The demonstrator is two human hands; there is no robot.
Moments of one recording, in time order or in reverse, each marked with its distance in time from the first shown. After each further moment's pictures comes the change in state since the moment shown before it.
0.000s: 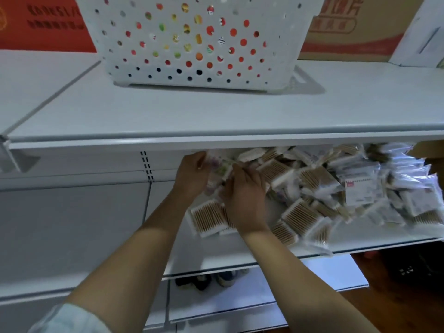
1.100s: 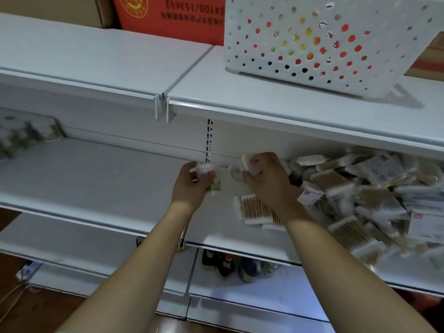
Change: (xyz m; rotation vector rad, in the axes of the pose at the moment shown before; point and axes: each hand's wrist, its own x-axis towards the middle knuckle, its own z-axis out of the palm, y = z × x) left_hand -0.082 -0.080 -0.081 -0.416 0.337 -0.294; right_hand 0.028 -0.047 0.010 0.344 -0.392 -0.187
